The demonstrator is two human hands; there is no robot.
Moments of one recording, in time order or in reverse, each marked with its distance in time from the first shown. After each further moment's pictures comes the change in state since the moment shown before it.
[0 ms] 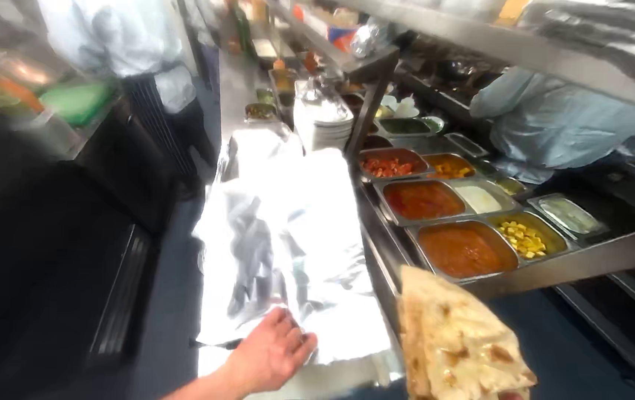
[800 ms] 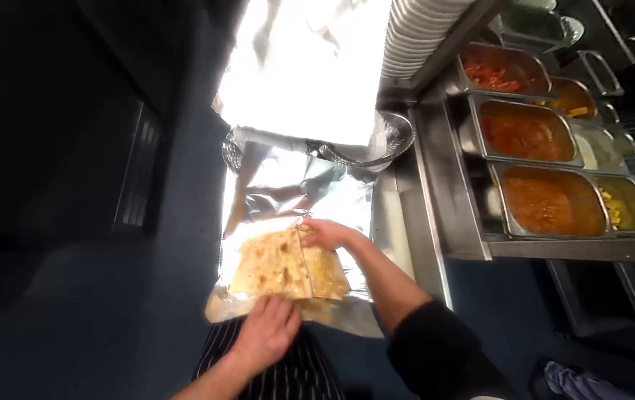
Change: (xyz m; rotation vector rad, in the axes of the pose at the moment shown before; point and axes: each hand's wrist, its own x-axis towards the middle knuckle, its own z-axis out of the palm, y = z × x) left_hand -0.131 0.145 0.044 -0.054 -0.119 -0.562; right_hand 0.115 0.202 0.264 -1.274 -1.496 0.514
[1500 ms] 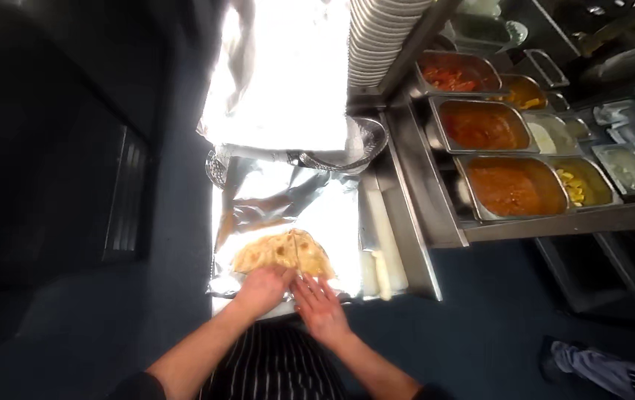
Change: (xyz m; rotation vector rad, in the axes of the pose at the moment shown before) left_hand 0.077 -0.061 0.012 -0.133 -0.328 0.017; right_hand -0.061 0.035 0.224 -0.724 1.007 -0.147
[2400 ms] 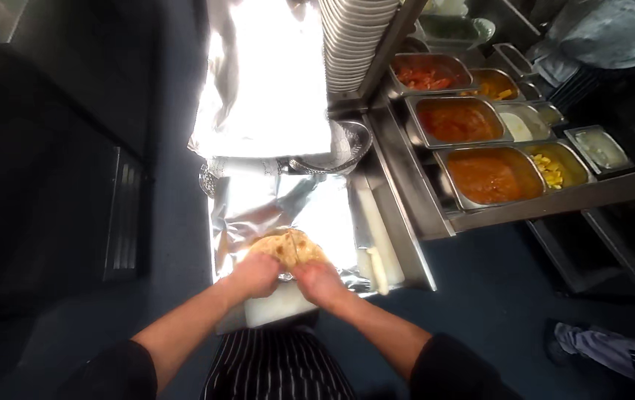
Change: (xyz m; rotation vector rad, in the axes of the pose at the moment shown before) left_hand 0.048 -0.026 -0.066 -0.035 -0.663 -0.042; right_hand 0.106 0.029 -0.070 0.345 -0.600 0.142
